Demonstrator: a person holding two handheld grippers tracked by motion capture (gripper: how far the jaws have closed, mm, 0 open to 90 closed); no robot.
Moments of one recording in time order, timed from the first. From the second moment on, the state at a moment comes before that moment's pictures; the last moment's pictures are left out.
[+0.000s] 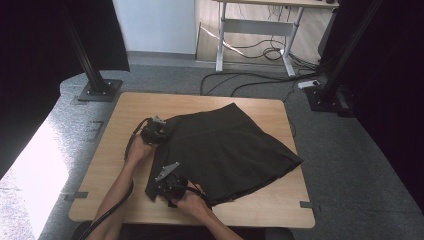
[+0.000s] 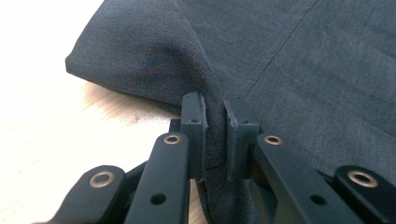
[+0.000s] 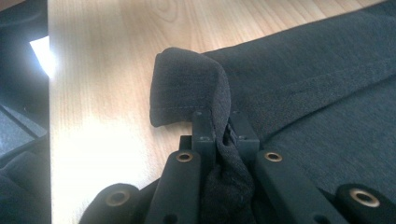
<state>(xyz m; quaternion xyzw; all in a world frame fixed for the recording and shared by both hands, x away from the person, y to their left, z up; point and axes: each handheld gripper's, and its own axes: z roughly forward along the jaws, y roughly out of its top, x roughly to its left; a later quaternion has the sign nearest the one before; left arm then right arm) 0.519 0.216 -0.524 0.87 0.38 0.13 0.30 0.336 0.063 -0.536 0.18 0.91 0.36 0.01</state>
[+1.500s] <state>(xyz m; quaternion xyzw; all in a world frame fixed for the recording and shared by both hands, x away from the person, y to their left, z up) 0.505 0.252 -0.385 0.81 0.41 0.23 0.36 0.364 -0.030 -0.401 0.21 0.83 0.51 0.05</state>
